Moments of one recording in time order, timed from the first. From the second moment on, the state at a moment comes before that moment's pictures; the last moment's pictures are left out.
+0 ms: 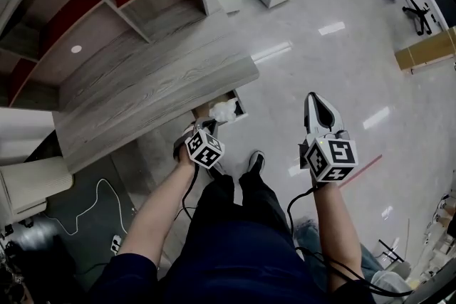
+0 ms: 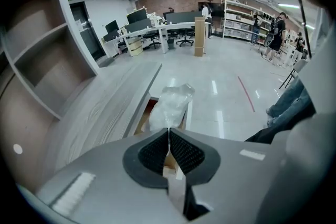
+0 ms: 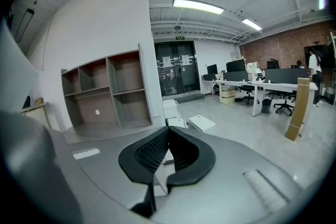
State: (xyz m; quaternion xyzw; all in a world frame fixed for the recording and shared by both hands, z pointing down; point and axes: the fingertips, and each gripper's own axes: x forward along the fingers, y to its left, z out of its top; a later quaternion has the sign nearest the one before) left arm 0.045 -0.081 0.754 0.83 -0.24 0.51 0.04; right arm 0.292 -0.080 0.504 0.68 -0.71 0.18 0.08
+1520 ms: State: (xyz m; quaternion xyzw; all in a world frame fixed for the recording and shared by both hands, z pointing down) left arm 0.026 -0.111 0.763 0.80 -0.32 0.50 0.11; right arm 0.260 -0.112 0.553 0.62 -0.74 0.22 0.10
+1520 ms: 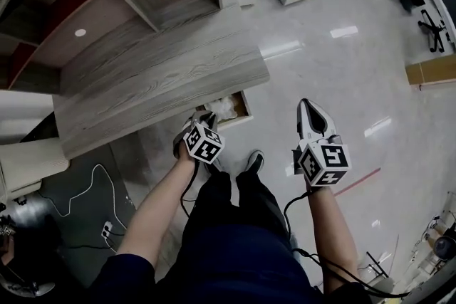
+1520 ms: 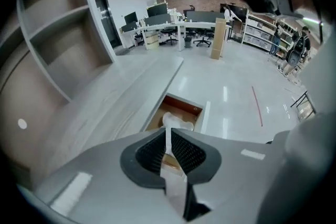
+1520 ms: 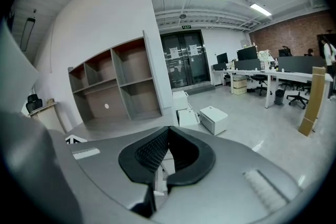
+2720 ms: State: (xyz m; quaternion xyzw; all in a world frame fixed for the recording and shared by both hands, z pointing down) left arm -0.085 -0.181 0.276 0.82 -0.58 0.02 -0.05; right arm 0.163 -0.159 0.277 0.57 -0.82 0.00 -0.04
